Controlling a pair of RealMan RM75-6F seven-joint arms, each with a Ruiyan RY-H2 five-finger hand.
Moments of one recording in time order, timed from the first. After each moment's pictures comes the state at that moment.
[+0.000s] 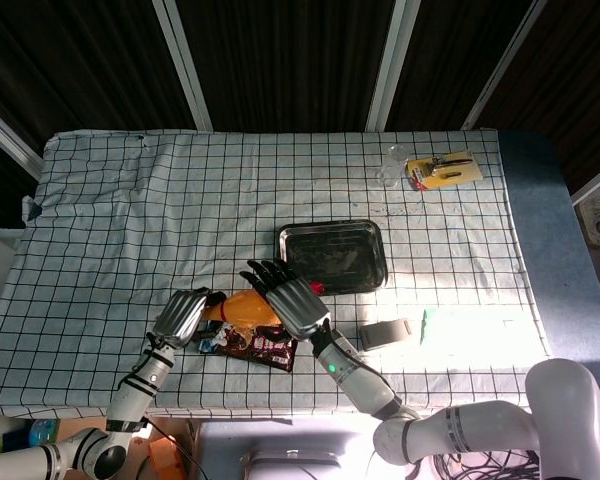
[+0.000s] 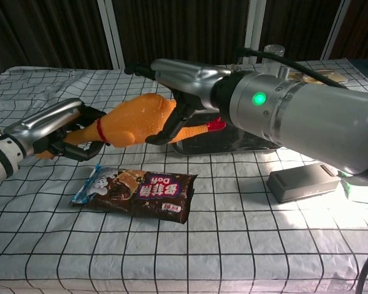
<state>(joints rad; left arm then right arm) -0.57 -1.60 -0.14 -1.48 1.34 1.11 0.04 0.94 -1.68 0.26 -1.77 -0.89 1.04 -0.60</state>
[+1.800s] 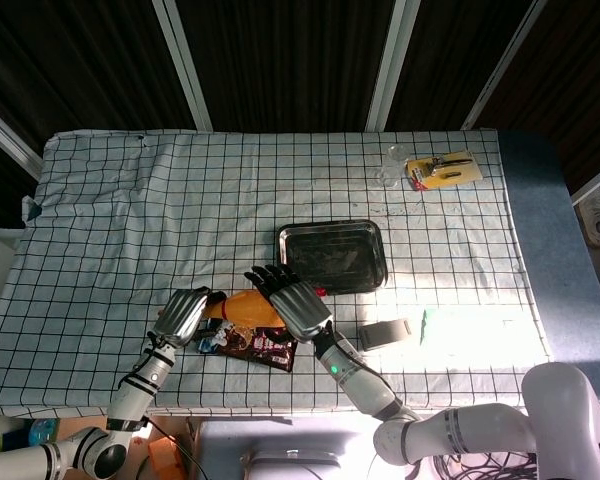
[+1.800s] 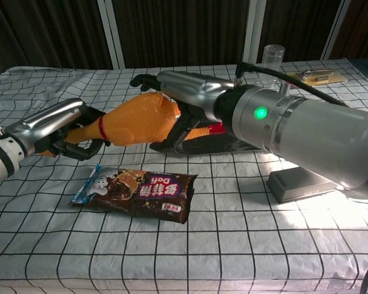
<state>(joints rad) -0.58 -1.59 -0.14 -1.49 1.33 1.10 0.06 0.93 -1.72 0.24 -1.72 -0.91 1.05 -0.57</state>
